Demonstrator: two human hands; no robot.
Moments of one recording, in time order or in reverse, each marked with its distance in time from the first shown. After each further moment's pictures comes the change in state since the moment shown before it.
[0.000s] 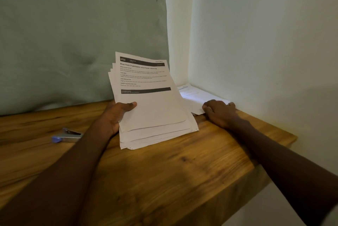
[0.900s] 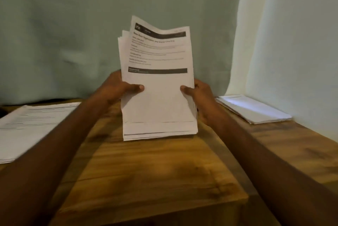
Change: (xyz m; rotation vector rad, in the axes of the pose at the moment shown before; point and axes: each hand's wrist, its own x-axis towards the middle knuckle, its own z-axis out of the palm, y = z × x) left_hand -0.175 0.162 -0.131 0.381 0.106 0.316; right_hand -0.072 -0.321 -0.052 1.394 -0.088 -0.193
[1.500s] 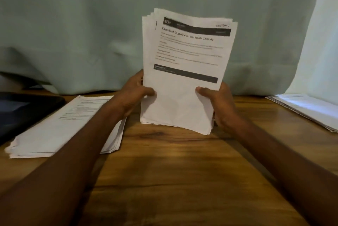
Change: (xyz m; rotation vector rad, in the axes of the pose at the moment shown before) left_hand -0.004 -0.060 -0.122 0.219 0.134 -0.060; right_hand 0.013 0.047 0.133 0.168 -0.006 -0.026
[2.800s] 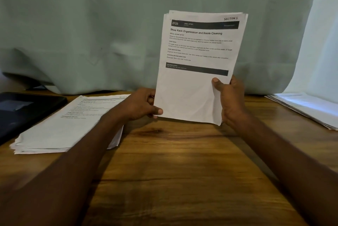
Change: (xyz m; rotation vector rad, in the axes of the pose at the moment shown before) left_hand -0.020 -0.007 0.011 0.385 -0.260 0.012; right_hand 0.012 -0.005 -0.017 -0.008 0.221 -0.068
